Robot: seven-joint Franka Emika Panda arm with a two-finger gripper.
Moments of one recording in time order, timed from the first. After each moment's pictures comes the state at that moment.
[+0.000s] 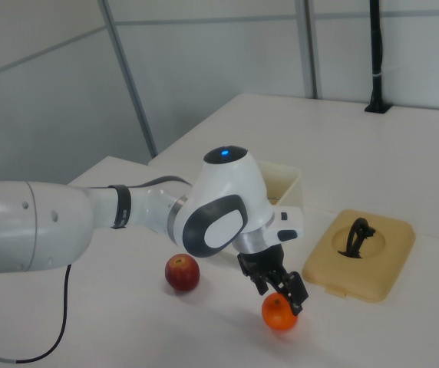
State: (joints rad) arm 0.24 0.36 -0.44 -1.81 0.05 2.22 -0.03
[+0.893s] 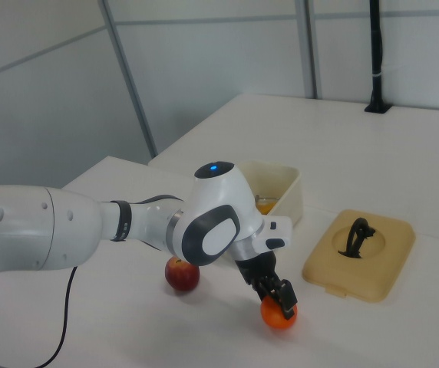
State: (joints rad) arm 0.29 0.44 -0.43 -1.81 0.01 2.30 0.14
